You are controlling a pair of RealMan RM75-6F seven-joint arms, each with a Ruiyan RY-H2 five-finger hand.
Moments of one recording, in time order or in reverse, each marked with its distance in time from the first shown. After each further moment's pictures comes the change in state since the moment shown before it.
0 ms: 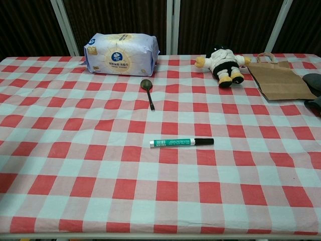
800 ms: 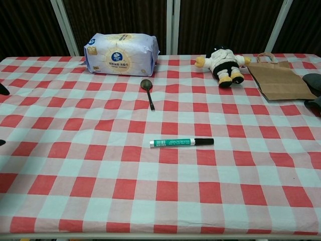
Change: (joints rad) left arm -0.061 0.017 -0.049 -0.064 -0.041 -0.081 0.017; right arm 0.020 0.050 0.025 -0.079 -0.026 0.015 -0.052
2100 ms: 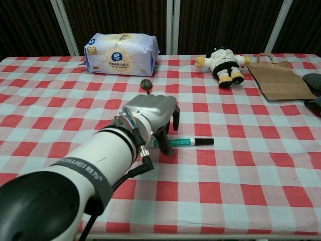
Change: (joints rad) left arm -0.741 -0.590 -0.366 0.231 -0.828 -0.303 0.672; right arm 0.040 0.014 0.027 -0.013 0.055 -0.038 -0.007
